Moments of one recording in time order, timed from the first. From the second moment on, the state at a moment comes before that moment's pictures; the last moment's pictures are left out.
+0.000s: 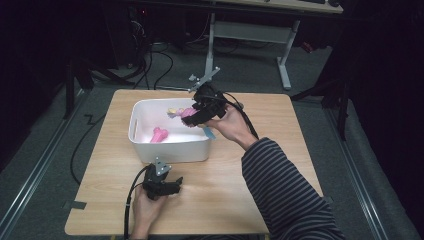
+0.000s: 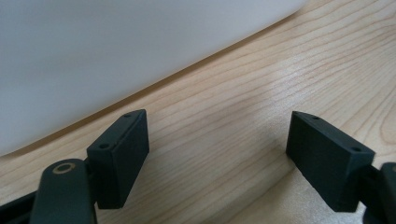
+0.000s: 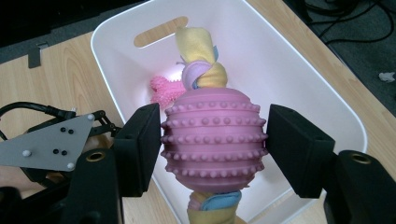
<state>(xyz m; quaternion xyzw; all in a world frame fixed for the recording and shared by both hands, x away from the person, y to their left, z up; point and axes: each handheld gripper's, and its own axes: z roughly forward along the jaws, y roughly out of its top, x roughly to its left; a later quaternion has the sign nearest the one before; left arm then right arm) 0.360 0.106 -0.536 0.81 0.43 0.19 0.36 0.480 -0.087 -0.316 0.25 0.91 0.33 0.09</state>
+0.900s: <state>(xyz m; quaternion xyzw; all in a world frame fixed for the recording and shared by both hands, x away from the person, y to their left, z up) 0.360 0.106 -0.536 0.81 0.43 0.18 0.36 0.477 -0.067 -0.355 0.23 0.93 0.29 0.06</state>
